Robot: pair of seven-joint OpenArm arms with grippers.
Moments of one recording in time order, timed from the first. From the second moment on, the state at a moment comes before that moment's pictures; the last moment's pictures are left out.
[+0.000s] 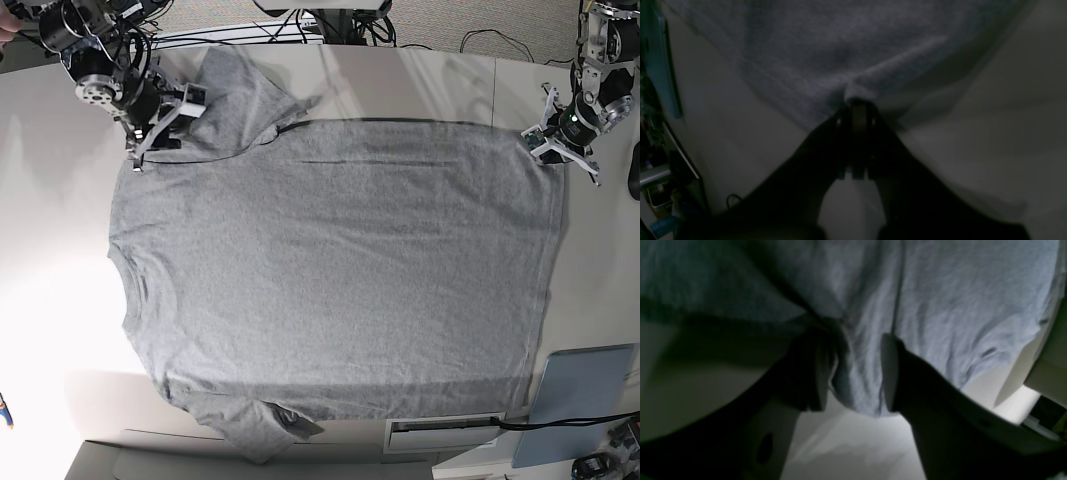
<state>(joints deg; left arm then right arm) 22.5 -35.2 -5.3 84.3 35.1 -36.2 -0.3 -25.2 41.8 -14.7 105.1 -37.4 36.1 -15.5</state>
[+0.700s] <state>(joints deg) 24.6 -34.5 -6.9 85.5 23.5 -38.7 -4.4 -27.7 39.2 -15.3 109.6 -29.7 33.2 -34.3</state>
